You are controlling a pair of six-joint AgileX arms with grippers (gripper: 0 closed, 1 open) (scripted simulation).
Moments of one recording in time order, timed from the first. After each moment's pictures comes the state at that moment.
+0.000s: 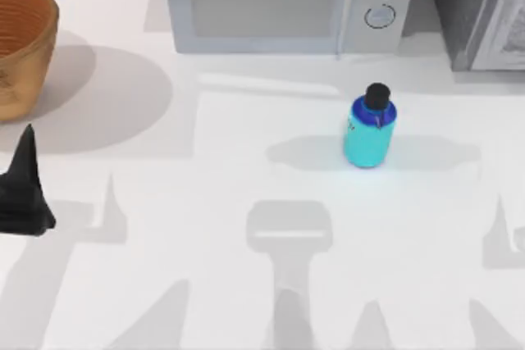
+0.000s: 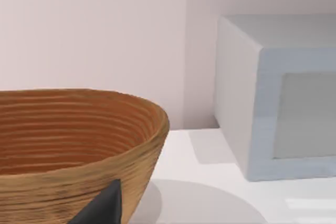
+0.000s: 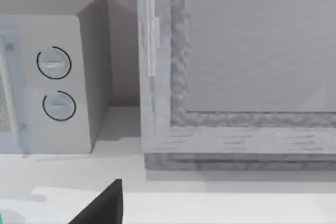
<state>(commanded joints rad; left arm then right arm) -0.12 0.35 0.11 0.25 0.01 0.00 0.00 0.00 0.00 0.00 0.00 0.00</state>
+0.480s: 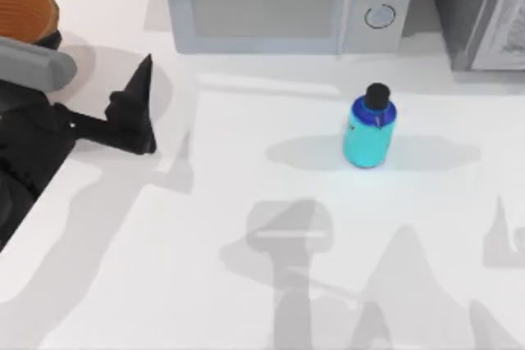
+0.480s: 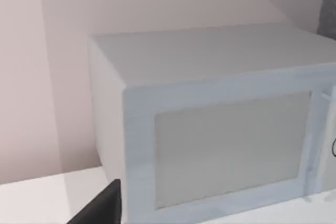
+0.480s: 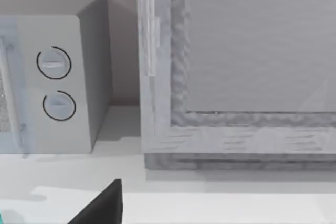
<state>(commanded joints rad) -0.35 1.11 0.34 0.77 0.03 0.00 0.00 0.00 0.00 0.00 0.00 0.00</state>
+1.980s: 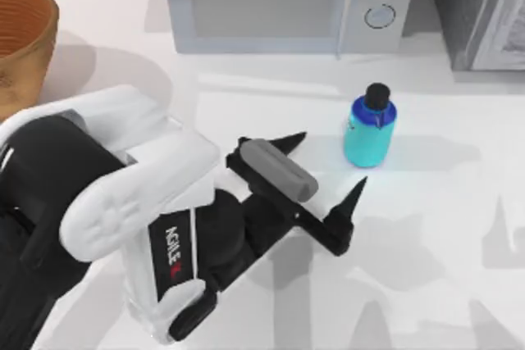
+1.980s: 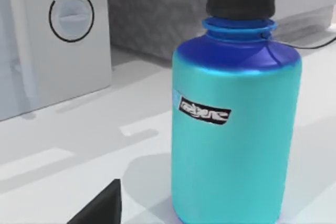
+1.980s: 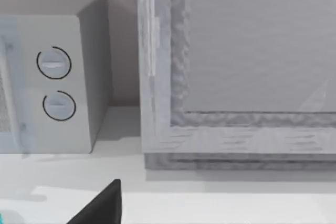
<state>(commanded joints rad) -0.76 2.42 0.75 1.67 0.07 0.01 0.00 0.00 0.00 0.00 0.00 0.00</state>
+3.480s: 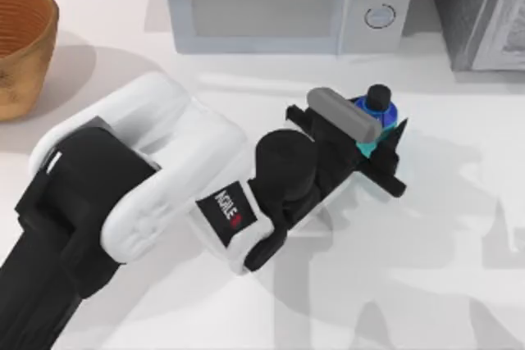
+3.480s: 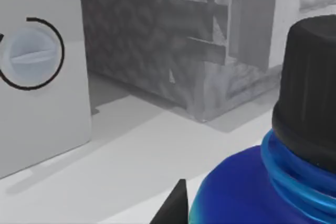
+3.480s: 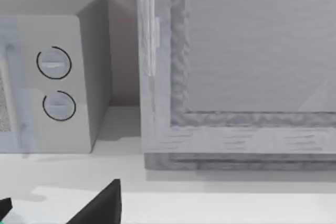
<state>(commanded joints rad) -0.78 2.55 1.21 1.34 0.06 0.01 0.00 0.00 0.00 0.00 0.00 0.00</state>
